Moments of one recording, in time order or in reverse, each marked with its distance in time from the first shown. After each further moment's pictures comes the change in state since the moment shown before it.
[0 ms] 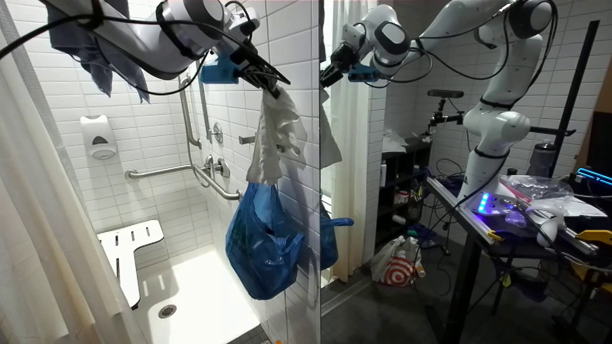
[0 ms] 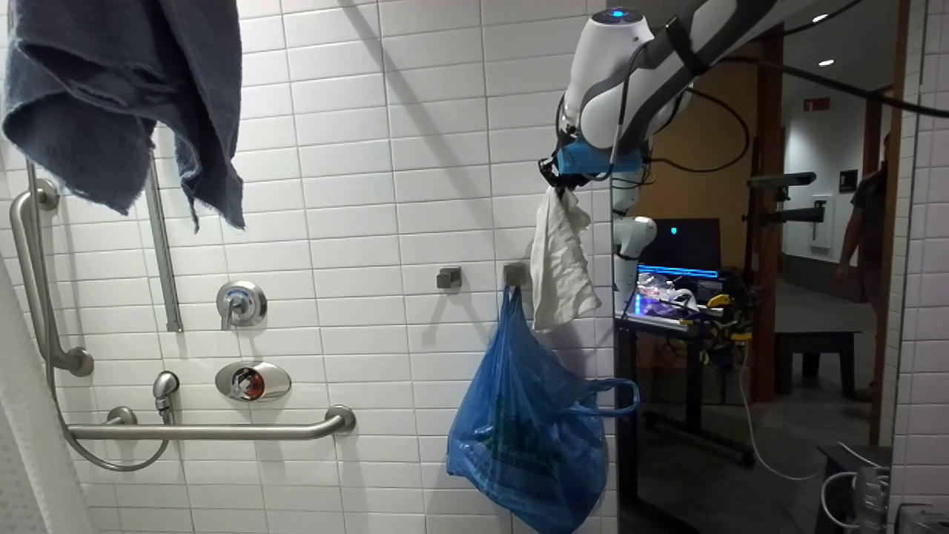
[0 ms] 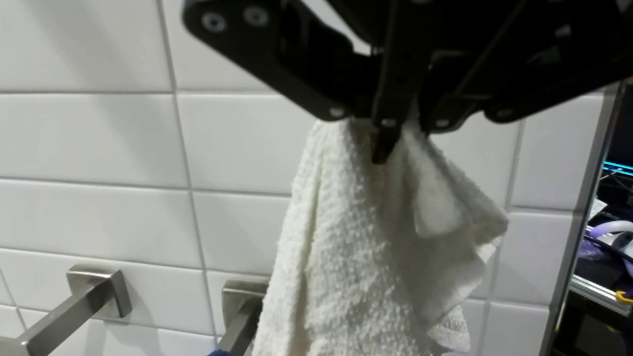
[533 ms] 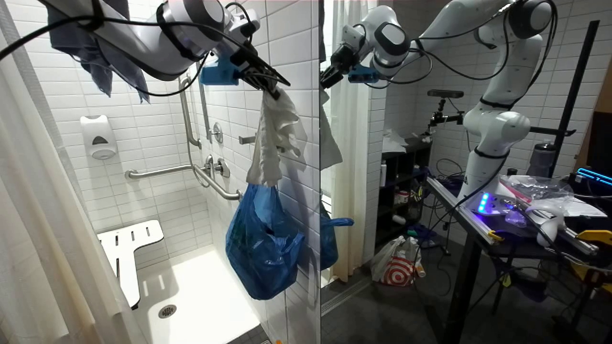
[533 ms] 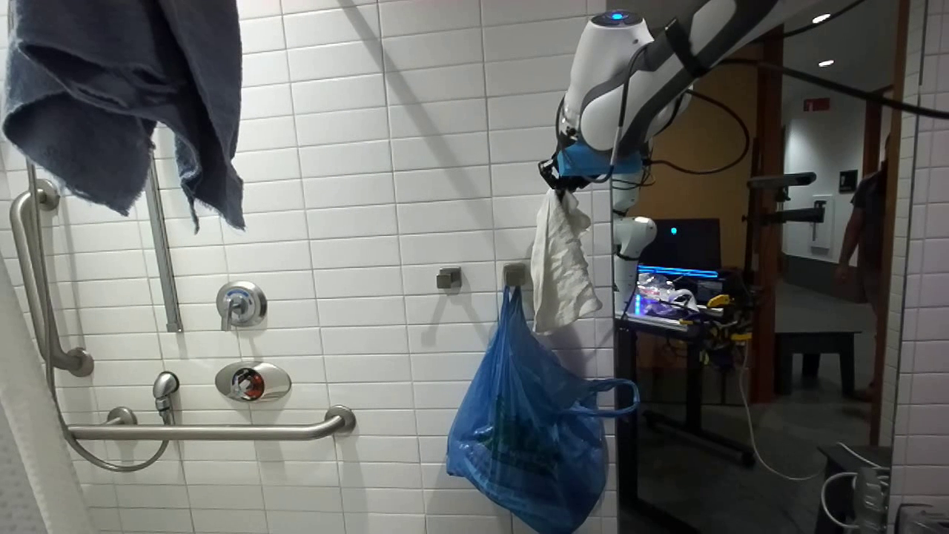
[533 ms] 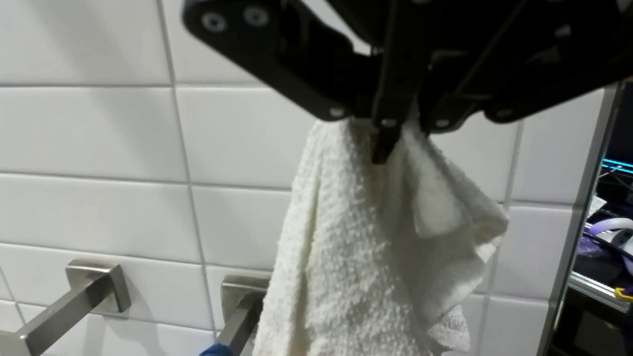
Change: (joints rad) arm 0.000 0.002 0.000 -0.004 0.000 -0.001 0.000
